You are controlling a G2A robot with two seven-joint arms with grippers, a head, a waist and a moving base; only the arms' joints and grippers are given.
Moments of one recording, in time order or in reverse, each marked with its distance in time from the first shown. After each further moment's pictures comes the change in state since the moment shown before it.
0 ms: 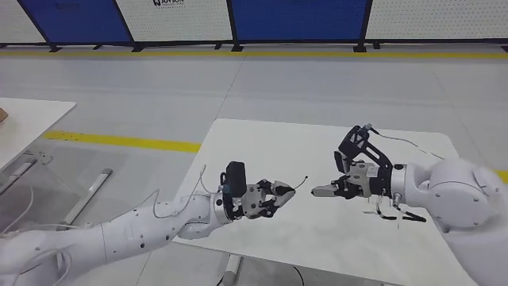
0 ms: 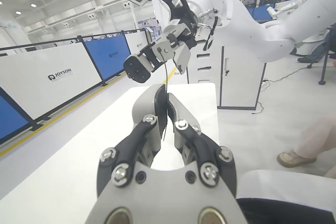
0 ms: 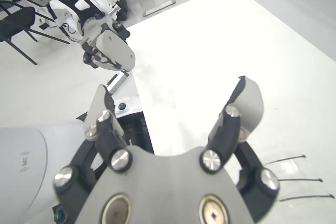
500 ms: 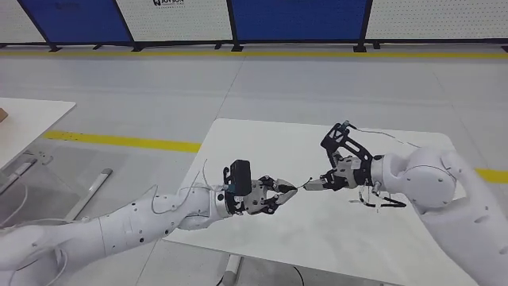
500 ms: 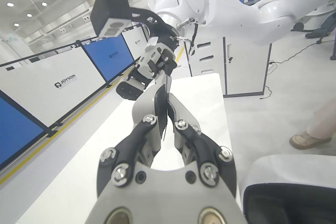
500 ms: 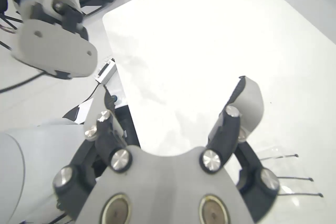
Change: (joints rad) left arm -0.044 0.003 -0.004 -0.004 0.068 0.000 -0.058; right arm 0.105 -0.074 -0.106 0.148 -0.079 -0.003 0.025
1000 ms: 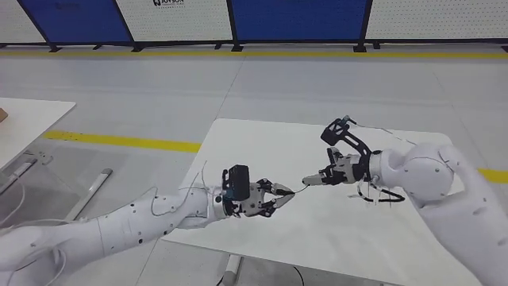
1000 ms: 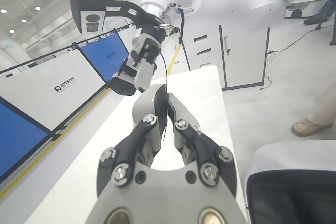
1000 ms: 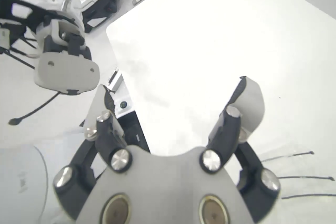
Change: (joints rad) left arm -0.011 0.010 0.004 0.012 0.059 0.000 0.022; right arm 0.055 -0.019 -0.044 0.056 0.046 0.030 0.053
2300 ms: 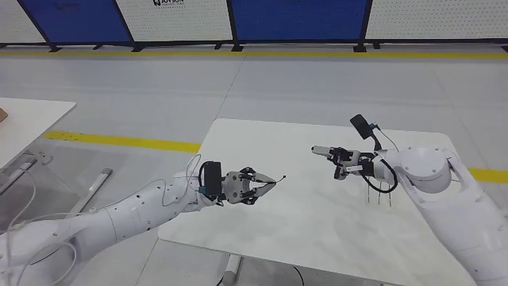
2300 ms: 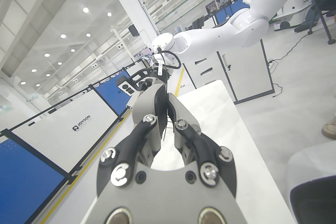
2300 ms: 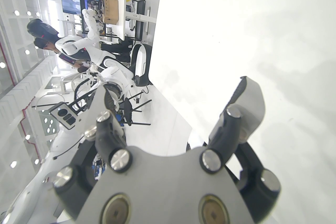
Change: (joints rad) left arm -0.023 -0.075 0.000 0.278 0.234 0.000 0.446; right arm -0.016 -0.038 0.019 0.216 0.446 0.653 -0.168
